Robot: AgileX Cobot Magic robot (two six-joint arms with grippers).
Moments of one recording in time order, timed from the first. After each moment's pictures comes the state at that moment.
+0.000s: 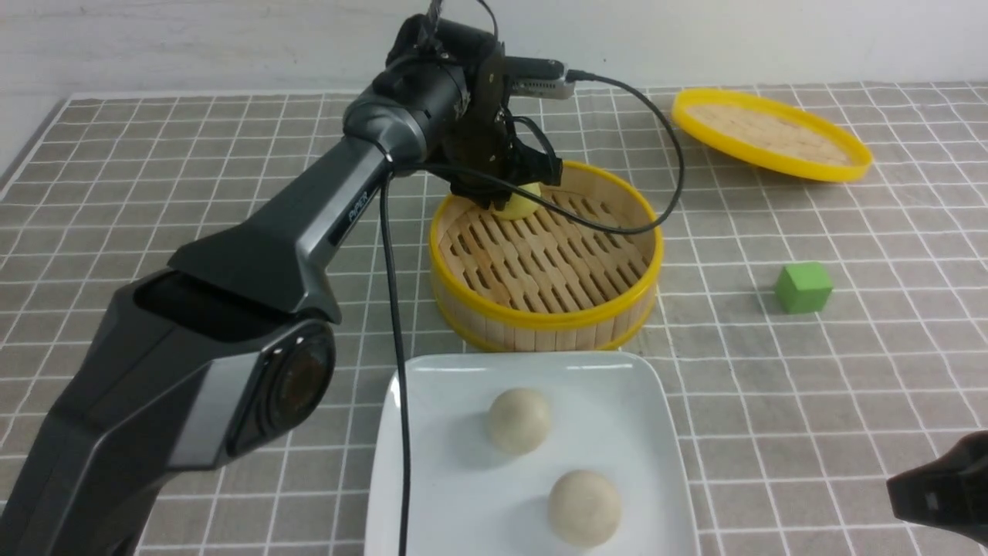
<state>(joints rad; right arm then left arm) 0.33 0.89 -0.66 0.35 0.86 -0.04 -0.48 2.58 -2.58 0.10 1.08 -0.24</state>
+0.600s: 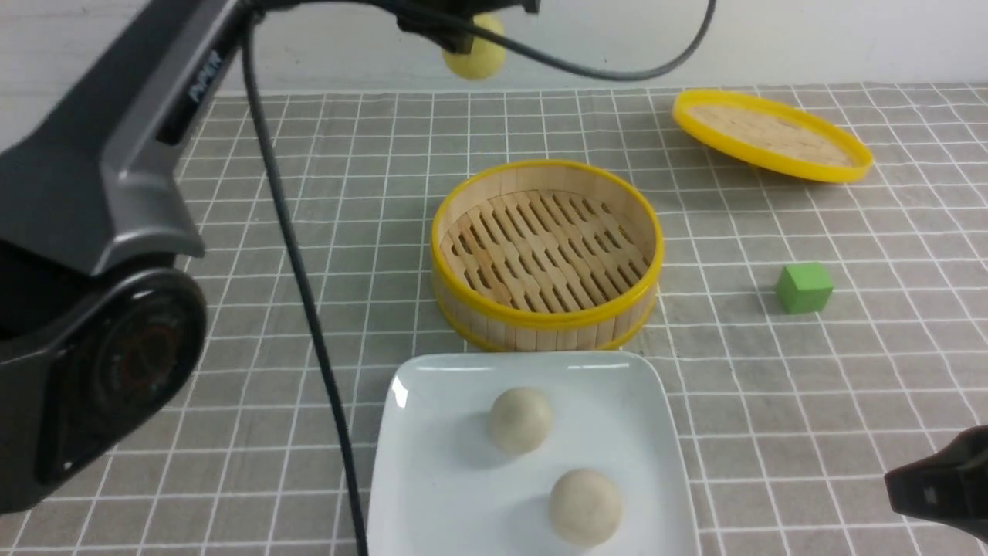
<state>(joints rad) 0.33 0.89 -0.66 0.35 0.84 -0.04 -0.48 2.18 -2.57 0.09 1.24 -0.17</state>
